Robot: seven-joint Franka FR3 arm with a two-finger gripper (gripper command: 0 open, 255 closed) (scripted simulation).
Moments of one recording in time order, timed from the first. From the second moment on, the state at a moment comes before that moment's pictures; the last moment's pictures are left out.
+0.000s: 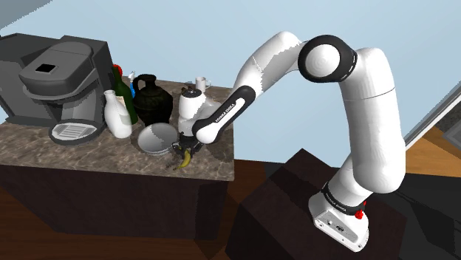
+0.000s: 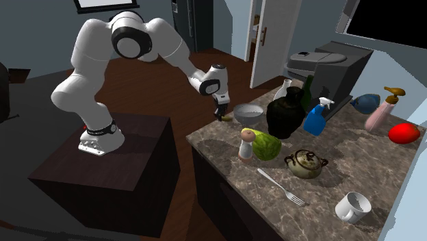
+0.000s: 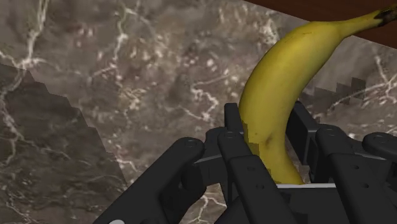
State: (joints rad) arm 0.14 0.66 0.31 -1.93 -0.34 2.62 1.09
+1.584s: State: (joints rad) arm 0.07 0.42 0.41 -1.94 -0.21 2.39 1.01
